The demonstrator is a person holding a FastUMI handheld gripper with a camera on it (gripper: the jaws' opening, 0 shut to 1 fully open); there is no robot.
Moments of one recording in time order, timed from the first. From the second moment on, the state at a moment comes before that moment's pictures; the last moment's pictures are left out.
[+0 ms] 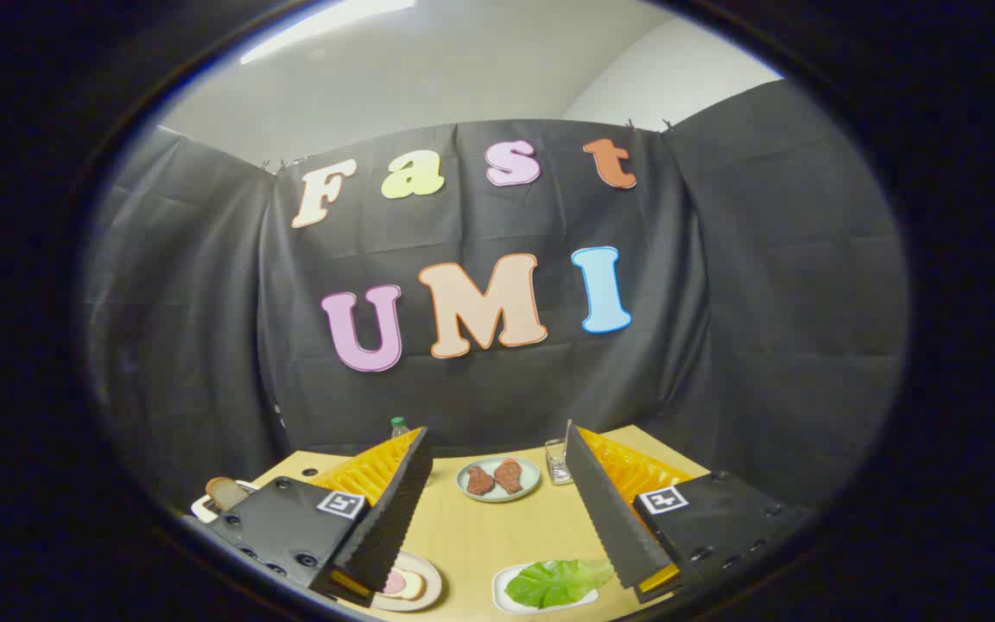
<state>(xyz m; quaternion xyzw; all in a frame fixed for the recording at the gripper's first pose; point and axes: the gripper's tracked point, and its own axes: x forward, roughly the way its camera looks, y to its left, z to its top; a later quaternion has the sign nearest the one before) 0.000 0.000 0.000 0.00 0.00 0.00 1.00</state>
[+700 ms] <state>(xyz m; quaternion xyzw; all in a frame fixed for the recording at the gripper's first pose) 0.006 -0.010 -0.006 0.00 0.00 -0.03 1.00</state>
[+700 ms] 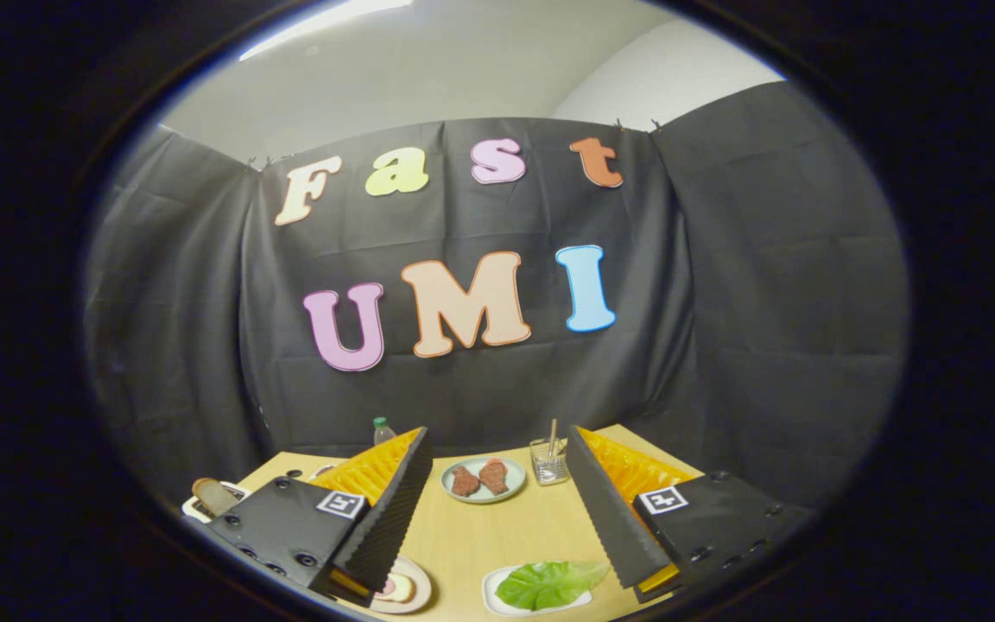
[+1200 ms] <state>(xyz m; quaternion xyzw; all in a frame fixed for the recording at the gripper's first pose) 0.010 -0.021 -0.029 -0.03 0.04 -0.02 1.00</state>
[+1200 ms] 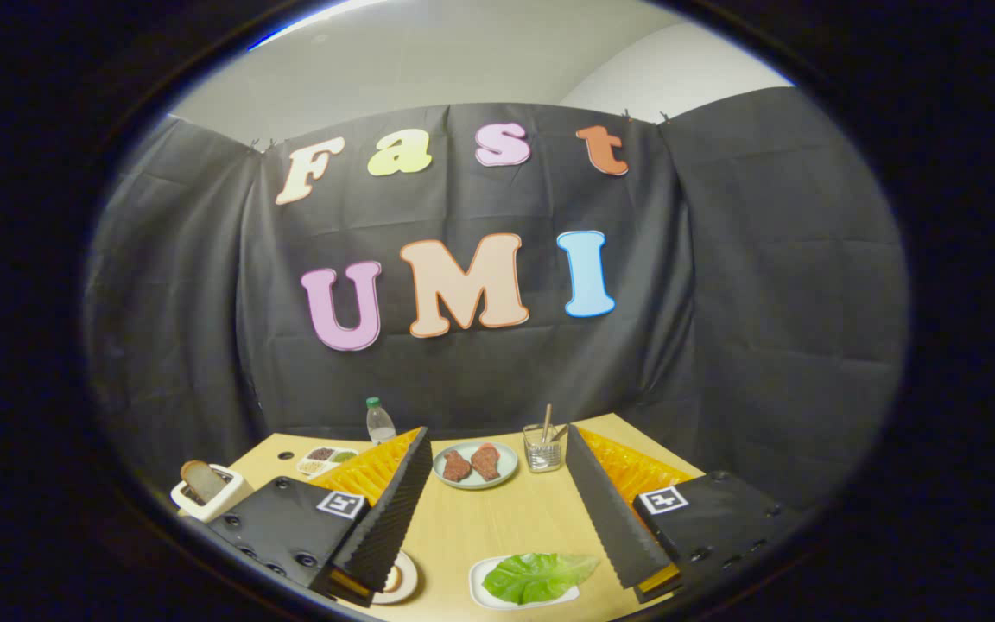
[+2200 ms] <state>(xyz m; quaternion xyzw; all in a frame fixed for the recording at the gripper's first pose) 0.051 -0.136 -0.222 -0.09 0.36 0.17 0.91</state>
